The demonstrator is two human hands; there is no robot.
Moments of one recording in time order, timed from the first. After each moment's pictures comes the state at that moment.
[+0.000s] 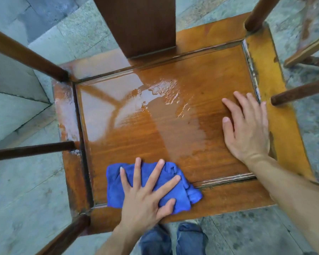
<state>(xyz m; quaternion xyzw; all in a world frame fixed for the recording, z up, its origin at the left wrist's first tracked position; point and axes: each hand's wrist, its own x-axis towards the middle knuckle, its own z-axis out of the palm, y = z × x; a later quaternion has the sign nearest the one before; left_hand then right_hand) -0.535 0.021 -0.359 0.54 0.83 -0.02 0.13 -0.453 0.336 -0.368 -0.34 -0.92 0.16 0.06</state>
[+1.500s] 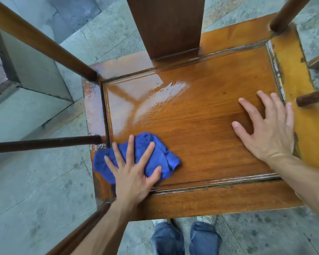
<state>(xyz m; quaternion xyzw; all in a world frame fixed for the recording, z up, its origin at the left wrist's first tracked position) -0.607 0.006 -0.360 0.33 0.93 -0.01 0.14 -0.457 0.338 -0.362 -0.35 -0.93 0.12 0.00</state>
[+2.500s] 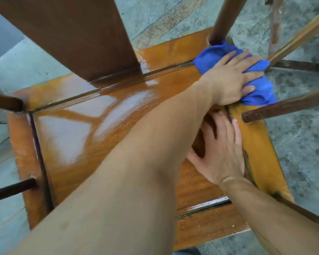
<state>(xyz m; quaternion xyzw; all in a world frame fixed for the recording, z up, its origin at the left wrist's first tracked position) -0.607 0.452 -0.357 0.75 0.64 -0.01 0.16 -0.453 0.345 -0.374 -0.38 -0.92 0.09 0.04</state>
